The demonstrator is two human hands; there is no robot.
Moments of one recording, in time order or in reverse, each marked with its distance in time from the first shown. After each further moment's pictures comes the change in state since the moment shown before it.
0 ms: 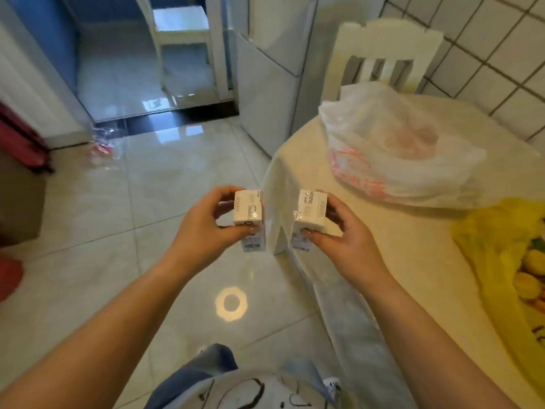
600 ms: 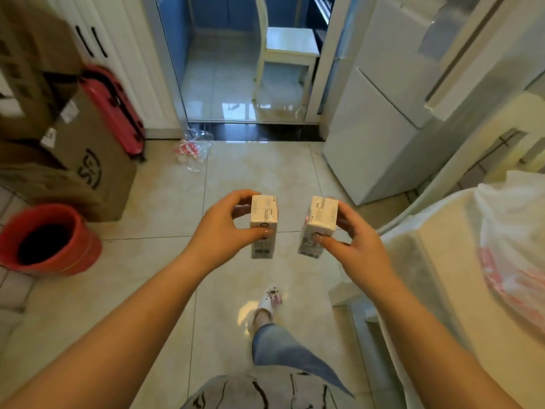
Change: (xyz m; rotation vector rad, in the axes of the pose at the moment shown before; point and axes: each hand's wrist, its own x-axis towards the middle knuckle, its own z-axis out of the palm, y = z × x) left_hand 0.101 -0.092 -0.246 0.053 0.220 -0.097; right_hand 0.194 -0.066 0.231 0.007 -0.279 -0.075
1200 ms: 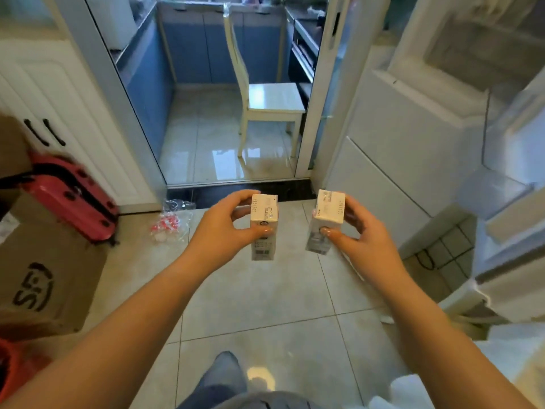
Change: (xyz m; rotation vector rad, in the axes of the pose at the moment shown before) left_hand 0.400 0.067 -0.031 0.024 -0.017 0.098; right_hand 0.391 -0.008 -0.093 -0.052 0.117 -0.040
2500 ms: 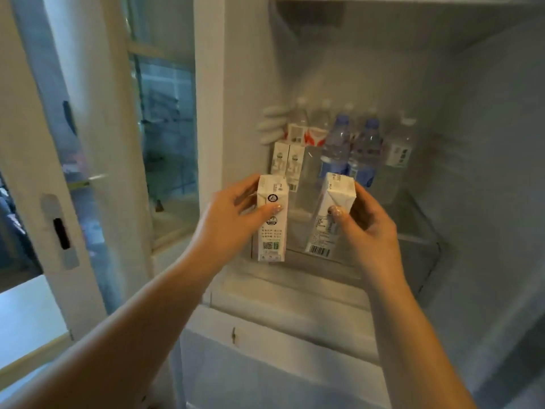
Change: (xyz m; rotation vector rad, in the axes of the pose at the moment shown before) left_hand 0.737 0.277 0.279 -0.421 -0.603 0.598; right_hand 0.549 0.045 -0.385 0.016 1.102 -0.188
